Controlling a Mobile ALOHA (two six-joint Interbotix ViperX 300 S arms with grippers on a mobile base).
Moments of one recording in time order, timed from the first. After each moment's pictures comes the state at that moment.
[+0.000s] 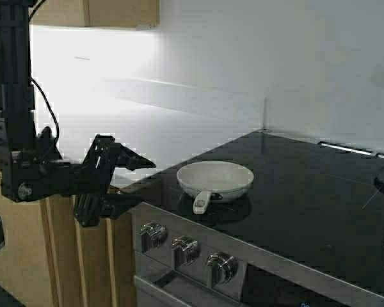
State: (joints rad) left arm -0.26 0.86 0.85 0.49 -1.47 -1.23; right arm 0.01 -0.95 1.21 0.00 -0.29 0.00
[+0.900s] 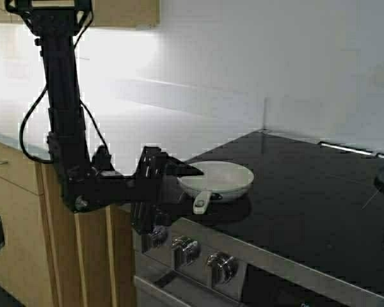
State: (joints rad) left arm -0.42 0.98 0.54 0.50 -1.37 -1.47; right arm 0.01 -0.95 1.21 0.00 -0.29 0.00
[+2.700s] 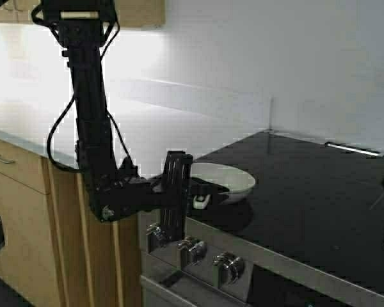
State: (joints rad) left arm -0.55 1.01 0.49 0.45 -1.43 -1.60; right arm 0.01 -0.95 1.21 0.00 -0.29 0.00
